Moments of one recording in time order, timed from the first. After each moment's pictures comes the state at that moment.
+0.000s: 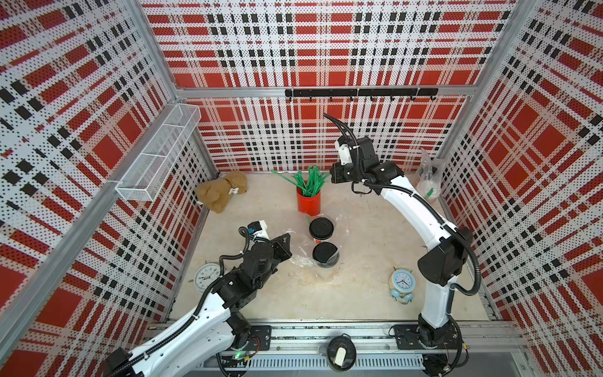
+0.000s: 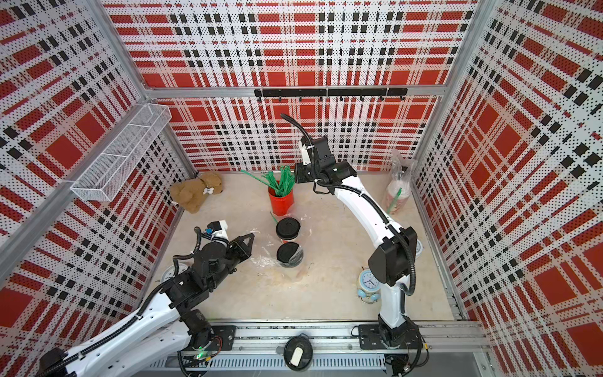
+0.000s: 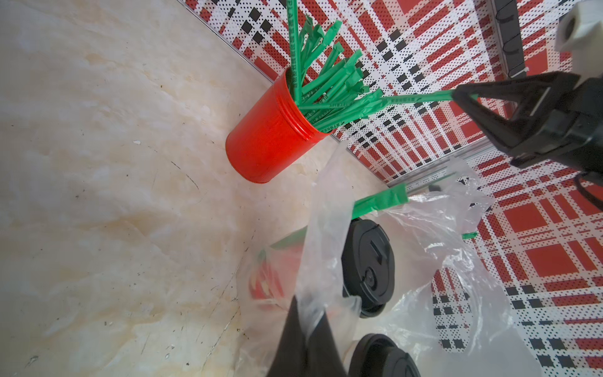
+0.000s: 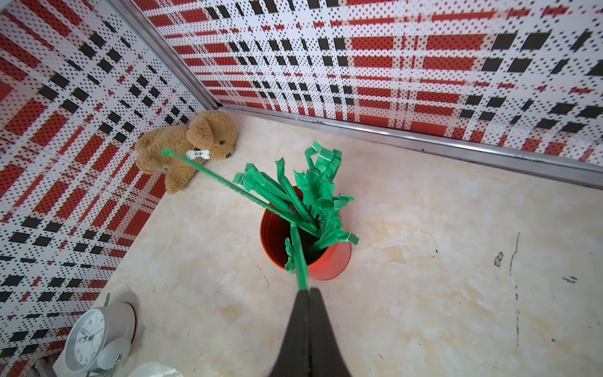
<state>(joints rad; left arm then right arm) -0.71 0.73 0.51 -0.13 -0.32 -0.96 0.56 1.92 2.08 -0.73 -0.08 0.28</state>
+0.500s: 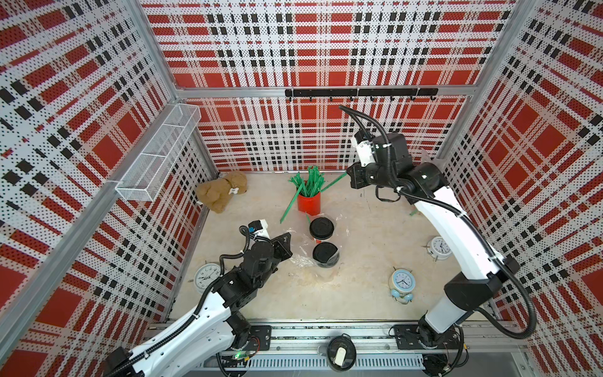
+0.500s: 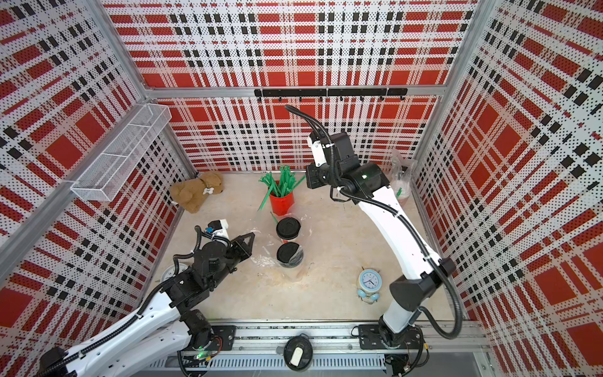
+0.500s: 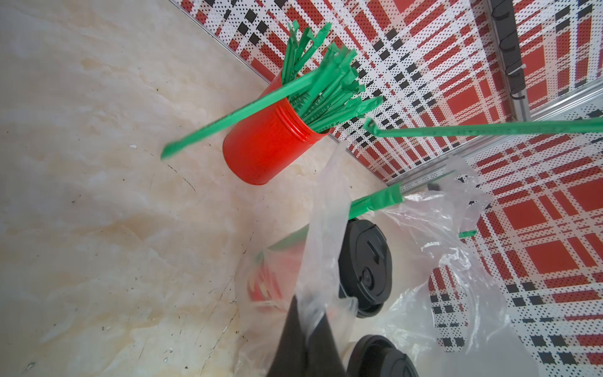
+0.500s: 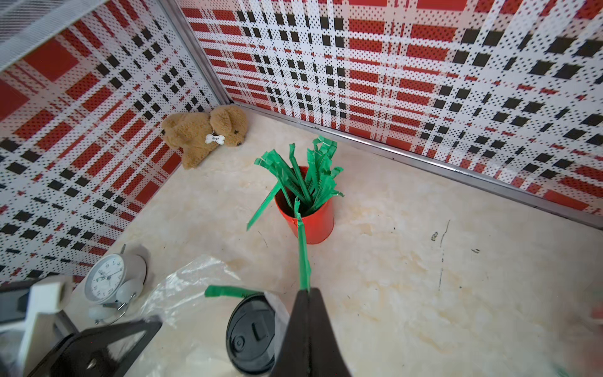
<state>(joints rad) -0.71 0.74 0.53 -0.12 -0.31 -0.93 0.60 1.62 2.07 -0.98 -0.01 0.16</state>
